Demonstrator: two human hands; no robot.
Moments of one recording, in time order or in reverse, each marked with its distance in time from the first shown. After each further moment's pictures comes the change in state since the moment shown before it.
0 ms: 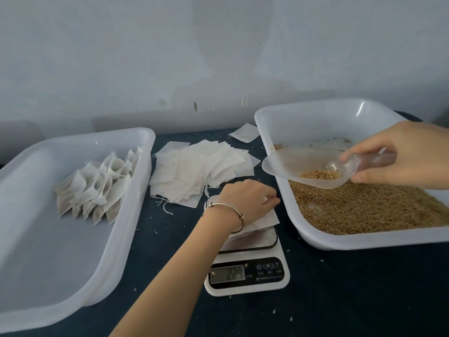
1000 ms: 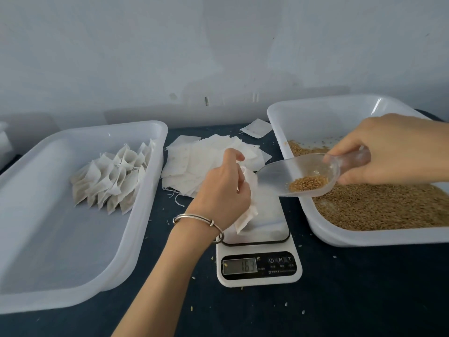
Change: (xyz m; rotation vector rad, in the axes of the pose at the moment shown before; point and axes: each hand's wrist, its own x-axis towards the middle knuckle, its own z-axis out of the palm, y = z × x) left_hand -0.064 -0.017 -0.031 -0.538 0.402 -0.134; right_hand 0.013 -0.053 0.007 -0.219 -0.109 -0.083
